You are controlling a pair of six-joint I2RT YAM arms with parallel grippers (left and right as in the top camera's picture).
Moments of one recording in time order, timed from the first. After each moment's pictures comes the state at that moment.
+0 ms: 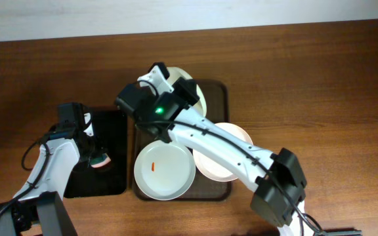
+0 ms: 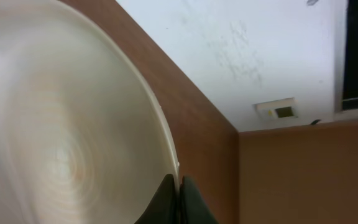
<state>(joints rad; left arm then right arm) 0.14 1.60 0.92 -0.62 0.00 -0.13 0.87 2.07 1.96 -1.16 1.10 0.13</state>
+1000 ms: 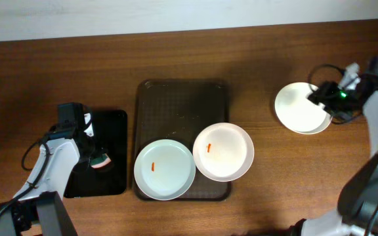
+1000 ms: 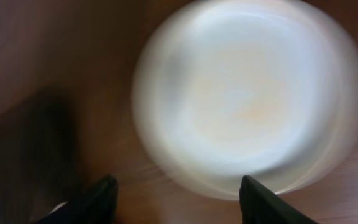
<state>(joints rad) 0.14 1.60 0.92 -0.63 0.00 -0.13 -0.40 1.69 1.38 -0.87 -0.40 0.15</state>
